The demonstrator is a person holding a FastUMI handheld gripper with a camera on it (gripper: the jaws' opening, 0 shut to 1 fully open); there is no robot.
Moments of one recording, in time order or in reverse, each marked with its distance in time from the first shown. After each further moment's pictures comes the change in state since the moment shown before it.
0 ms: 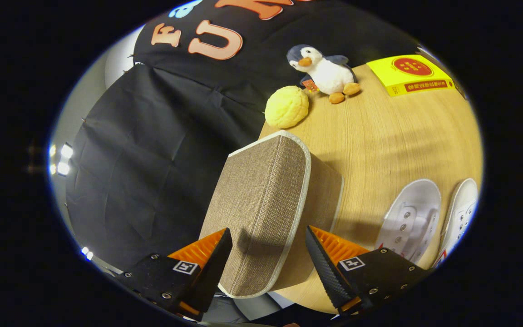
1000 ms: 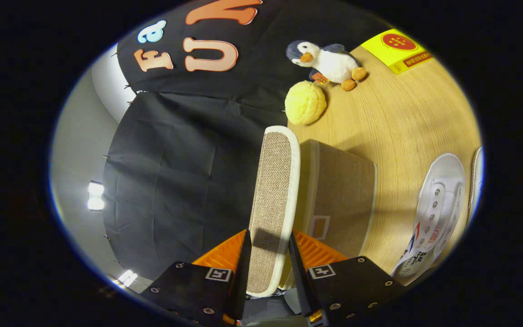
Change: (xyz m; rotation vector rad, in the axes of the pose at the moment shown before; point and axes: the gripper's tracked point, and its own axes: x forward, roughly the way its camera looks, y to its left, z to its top) arm -0.031 0.067 0.031 0.143 -0.029 0.223
